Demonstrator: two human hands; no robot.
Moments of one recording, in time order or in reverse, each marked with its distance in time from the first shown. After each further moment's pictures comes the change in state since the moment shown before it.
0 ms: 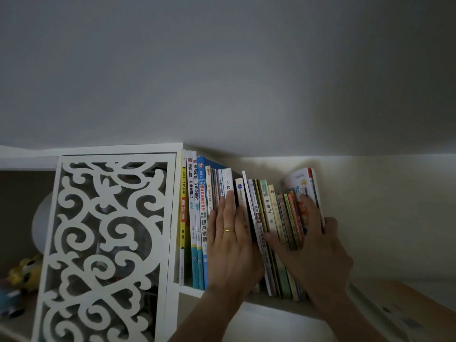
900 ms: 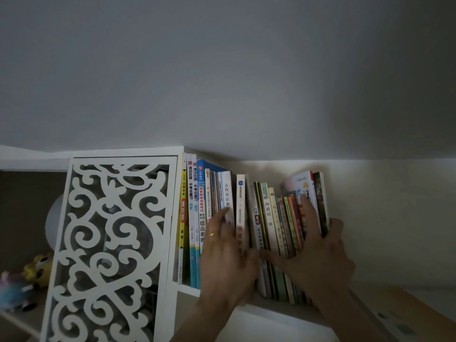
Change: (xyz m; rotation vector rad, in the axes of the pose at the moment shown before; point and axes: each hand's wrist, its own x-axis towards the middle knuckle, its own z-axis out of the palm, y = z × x) left_hand -0.013 0.009 -0.029 -0.301 0.003 -0.186; right_hand 0.005 0.012 -0.017 -0.028 -0.163 -0.021
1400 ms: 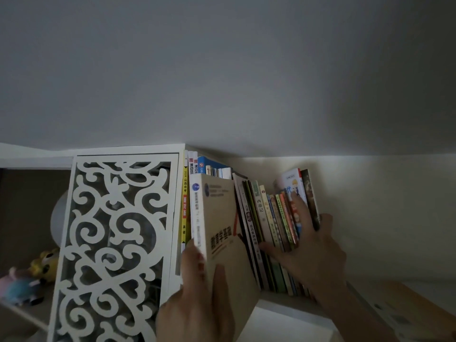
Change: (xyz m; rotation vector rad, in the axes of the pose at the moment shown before) left_hand -0.065 0.031 -0.081 0.031 0.219 -0.096; right_hand 0.003 0.006 0.006 0.091 -0.056 -0.110
